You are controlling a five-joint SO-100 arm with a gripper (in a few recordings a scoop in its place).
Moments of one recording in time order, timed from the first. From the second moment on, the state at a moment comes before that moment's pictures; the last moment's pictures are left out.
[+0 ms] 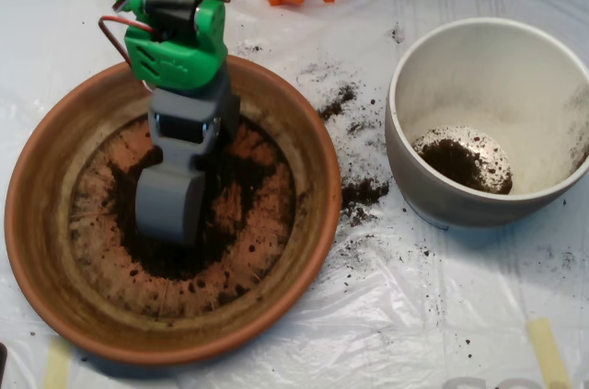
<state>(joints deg) 26.0 82.8 104.5 59.8 -9.8</state>
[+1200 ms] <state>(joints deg) 24.8 65.7 83.1 70.2 -12.7</state>
